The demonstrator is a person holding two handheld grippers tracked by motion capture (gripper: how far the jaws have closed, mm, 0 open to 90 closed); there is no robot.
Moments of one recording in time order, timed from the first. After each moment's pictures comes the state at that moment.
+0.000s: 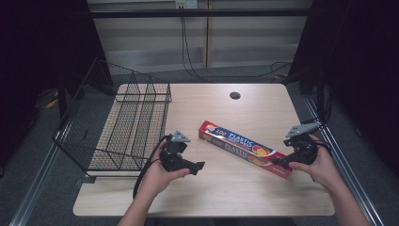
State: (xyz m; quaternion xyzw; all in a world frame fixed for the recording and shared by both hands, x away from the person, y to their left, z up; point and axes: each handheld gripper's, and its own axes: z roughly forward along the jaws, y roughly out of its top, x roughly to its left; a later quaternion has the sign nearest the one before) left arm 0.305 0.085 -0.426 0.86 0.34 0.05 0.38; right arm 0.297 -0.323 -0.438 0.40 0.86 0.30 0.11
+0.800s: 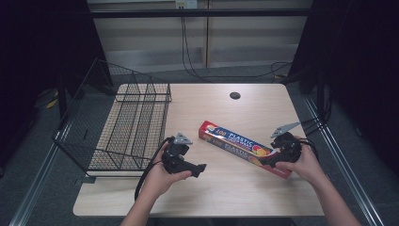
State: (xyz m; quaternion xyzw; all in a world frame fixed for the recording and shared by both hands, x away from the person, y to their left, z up) left arm 0.302 0.082 -0.430 0.87 0.34 0.05 0.36; right arm 0.319 -0.297 -0.462 0.39 0.87 0.28 0.08
